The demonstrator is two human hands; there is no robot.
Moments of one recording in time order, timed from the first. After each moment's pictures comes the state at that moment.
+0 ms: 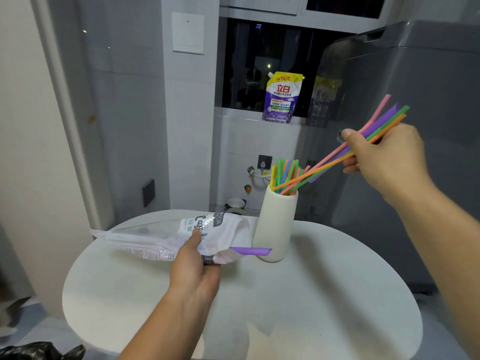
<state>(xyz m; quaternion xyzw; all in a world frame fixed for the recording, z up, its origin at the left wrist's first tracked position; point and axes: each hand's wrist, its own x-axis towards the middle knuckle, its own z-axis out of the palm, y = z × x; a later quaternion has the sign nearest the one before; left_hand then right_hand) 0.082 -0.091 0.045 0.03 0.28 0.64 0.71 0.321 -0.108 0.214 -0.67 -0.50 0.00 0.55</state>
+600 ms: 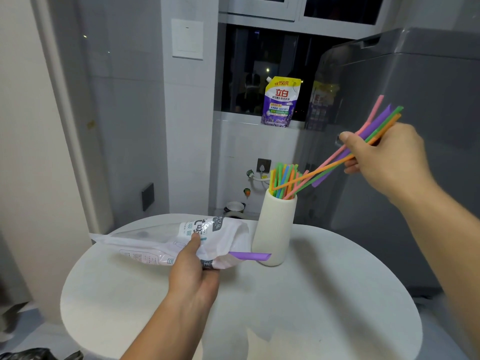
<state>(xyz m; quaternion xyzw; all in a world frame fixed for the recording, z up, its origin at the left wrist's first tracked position) 0.082 -0.086 0.041 0.03 0.29 0.63 0.72 0.322 -0.114 0.224 -0.67 -0.53 -0.03 0.52</state>
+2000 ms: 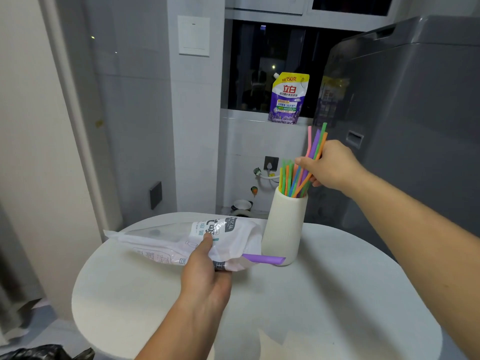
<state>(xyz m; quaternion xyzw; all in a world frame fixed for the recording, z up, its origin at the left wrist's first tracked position) 0.087 -0.088 0.039 0.03 0.29 0.64 0.71 0.297 -0.032 0.191 -0.72 -0.60 0.08 0.35</state>
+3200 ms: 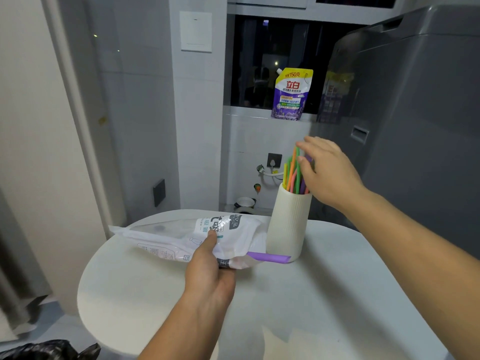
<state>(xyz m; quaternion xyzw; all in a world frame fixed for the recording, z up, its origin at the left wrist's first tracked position) 0.086 -0.094 0.046 0.04 0.29 0.64 0.71 0.290 -0.039 0.160 -0.65 -0.70 -0.12 0.27</state>
